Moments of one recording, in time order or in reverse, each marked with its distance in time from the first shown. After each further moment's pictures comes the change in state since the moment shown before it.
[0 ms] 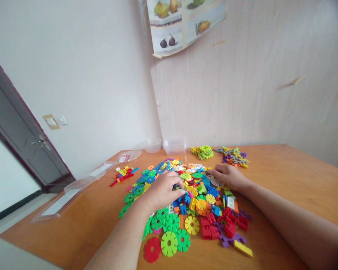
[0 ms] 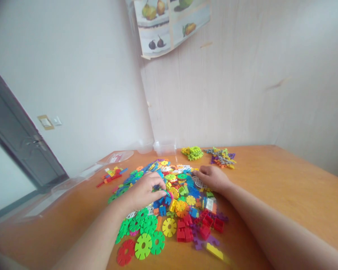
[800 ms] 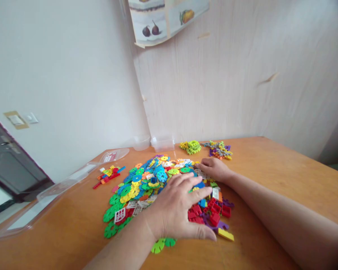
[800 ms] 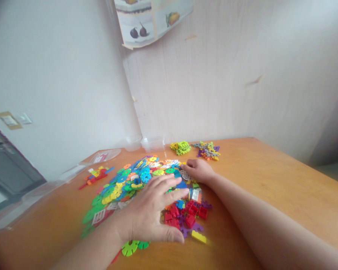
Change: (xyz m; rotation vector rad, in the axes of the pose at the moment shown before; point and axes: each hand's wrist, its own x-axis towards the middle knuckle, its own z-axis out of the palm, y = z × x) left_hand -0.010 0.077 0.018 0.030 -0.072 0.309; right_hand 0.001 -0.004 -0.001 -0.034 0.054 -0.017
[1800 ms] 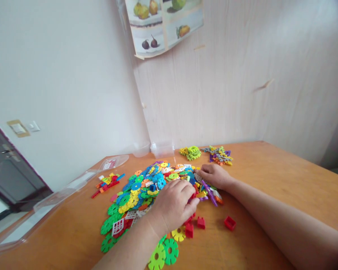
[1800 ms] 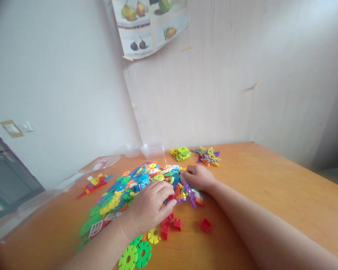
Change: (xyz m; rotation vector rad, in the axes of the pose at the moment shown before) left_hand 0.017 -0.026 0.015 0.164 0.130 -0.025; right_hand -0.001 -0.002 0.001 -0.018 0.002 0.022
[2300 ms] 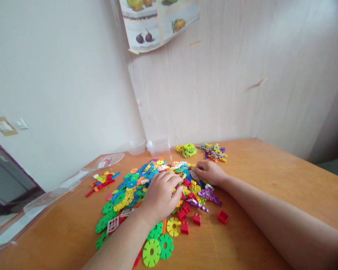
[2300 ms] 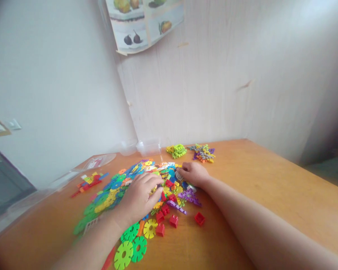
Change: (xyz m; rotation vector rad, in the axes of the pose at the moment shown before) left_hand -0.002 -0.015 -0.001 0.010 0.091 -0.125; right_hand -0.001 -0.004 -0.003 -0.056 -0.005 0.013
